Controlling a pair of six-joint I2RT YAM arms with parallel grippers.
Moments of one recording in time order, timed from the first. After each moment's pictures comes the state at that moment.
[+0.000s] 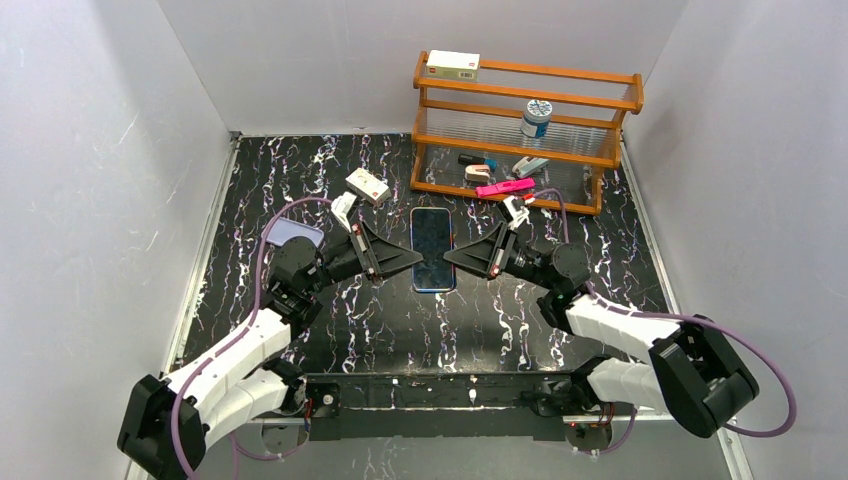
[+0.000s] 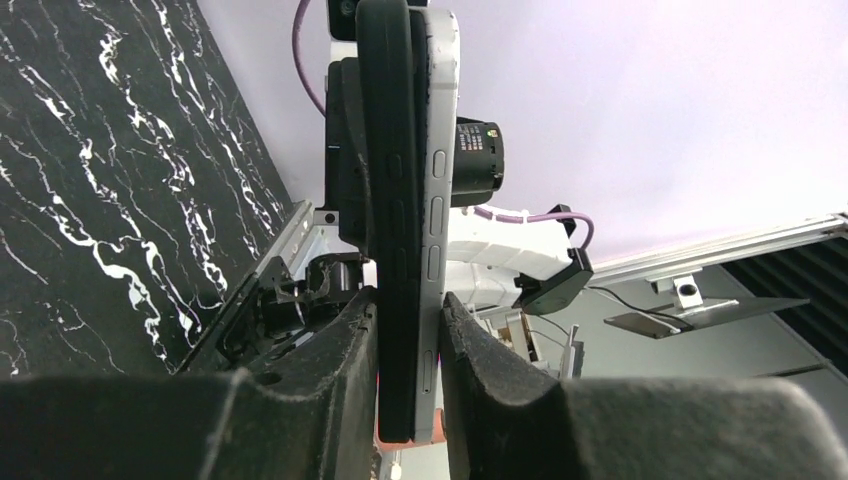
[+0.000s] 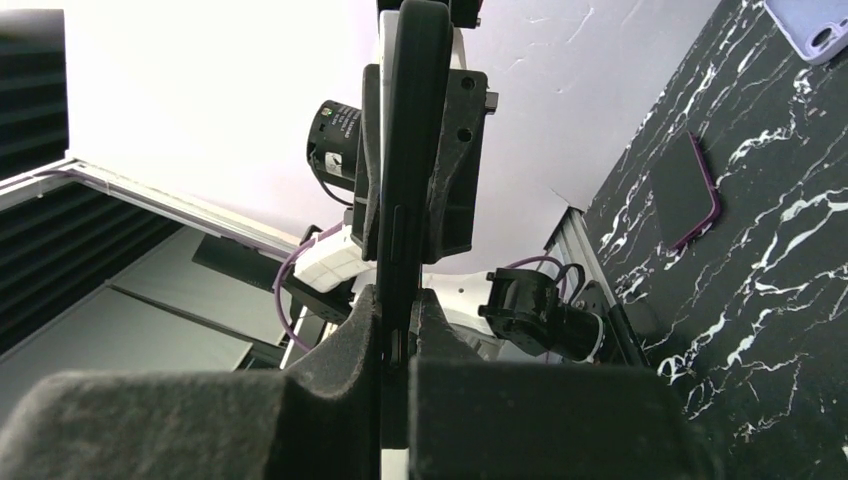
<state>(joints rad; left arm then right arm) -0.55 0.92 0.51 0.53 0.65 -1.33 0.62 1.16 0.39 1.12 -0.65 1.47</state>
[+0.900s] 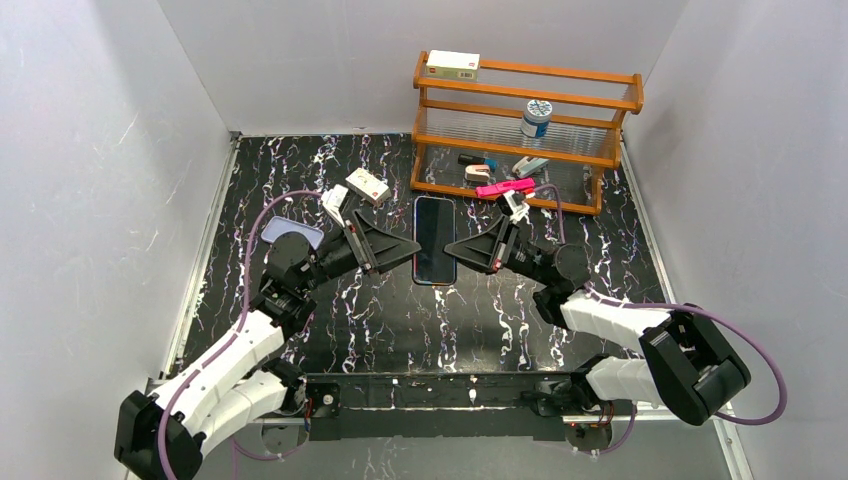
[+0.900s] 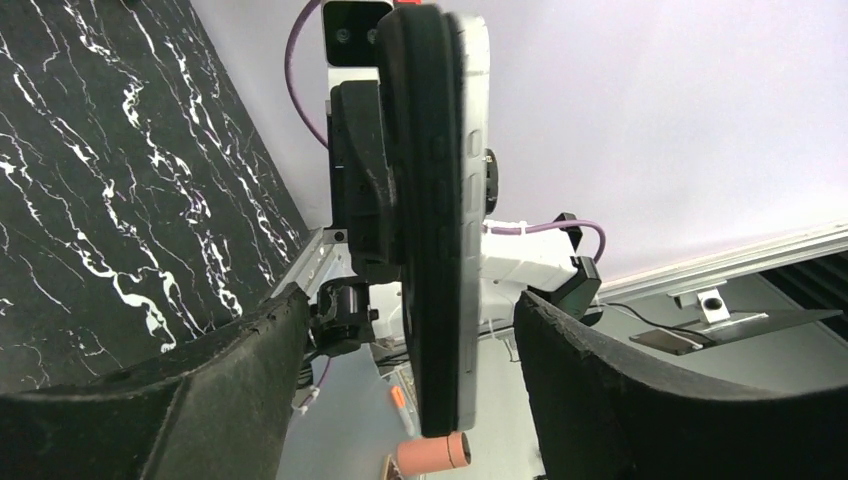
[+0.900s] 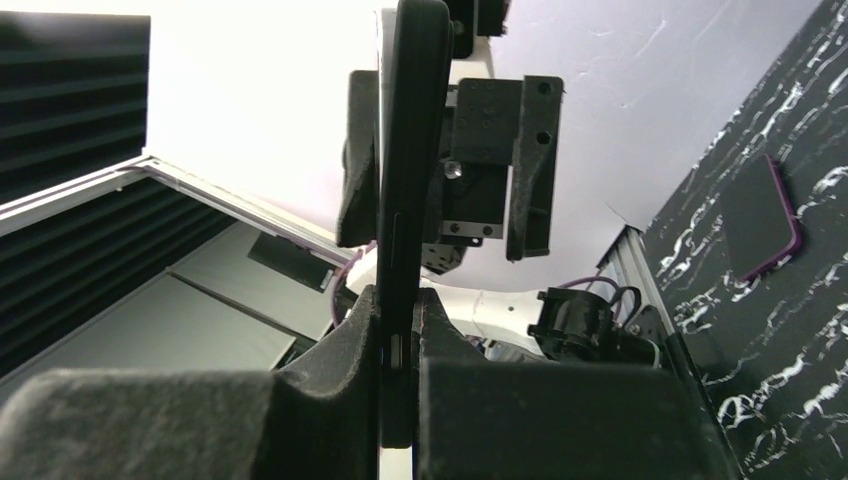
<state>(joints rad) -0.55 0.85 0.58 0.38 0.58 -1.24 0.62 1.24 0.42 1.28 -0.65 1.58</state>
